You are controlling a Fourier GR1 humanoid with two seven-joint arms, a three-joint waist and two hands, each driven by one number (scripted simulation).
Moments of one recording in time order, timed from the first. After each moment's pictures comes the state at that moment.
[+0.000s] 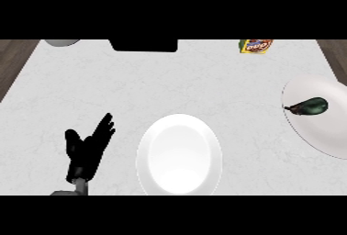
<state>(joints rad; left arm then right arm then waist) 0.01 0.09 -0.09 -1.42 0.10 0.05 0.20 -0.49 -0.76 -0.31 -0.26 -0.32 -0.02 -0.70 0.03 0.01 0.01</state>
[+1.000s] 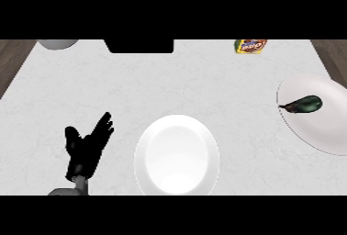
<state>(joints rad) -0.01 0.09 -0.07 -1.40 0.09 0.04 0.21 -0.24 -0.83 -0.26 -0.16 -0.21 0.24 -0.93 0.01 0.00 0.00</state>
